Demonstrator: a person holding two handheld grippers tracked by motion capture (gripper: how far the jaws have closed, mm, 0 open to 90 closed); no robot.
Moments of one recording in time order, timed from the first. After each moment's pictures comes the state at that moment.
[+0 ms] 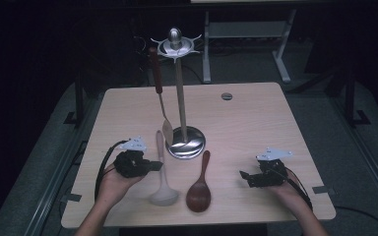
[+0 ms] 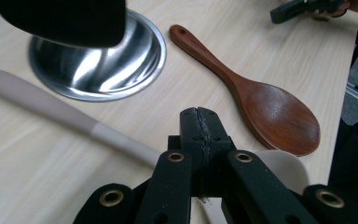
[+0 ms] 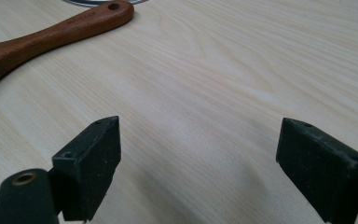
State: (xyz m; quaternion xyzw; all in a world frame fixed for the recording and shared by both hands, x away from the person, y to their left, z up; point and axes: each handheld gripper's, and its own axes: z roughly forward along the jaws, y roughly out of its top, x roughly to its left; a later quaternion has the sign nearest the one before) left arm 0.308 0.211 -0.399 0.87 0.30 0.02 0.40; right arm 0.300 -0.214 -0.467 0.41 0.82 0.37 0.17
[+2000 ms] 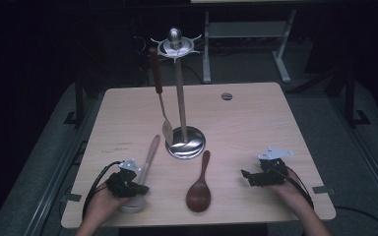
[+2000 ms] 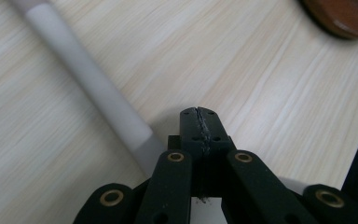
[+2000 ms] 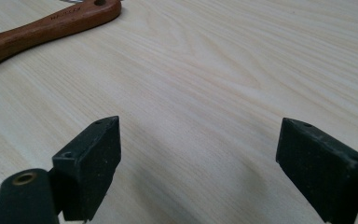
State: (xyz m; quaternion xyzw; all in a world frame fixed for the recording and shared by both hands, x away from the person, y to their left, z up) left arm 0.282 0.250 -0.448 0.89 0.35 -0.02 0.28; right arm 0.303 -0.217 -0.469 0.41 0.82 0.37 0.18
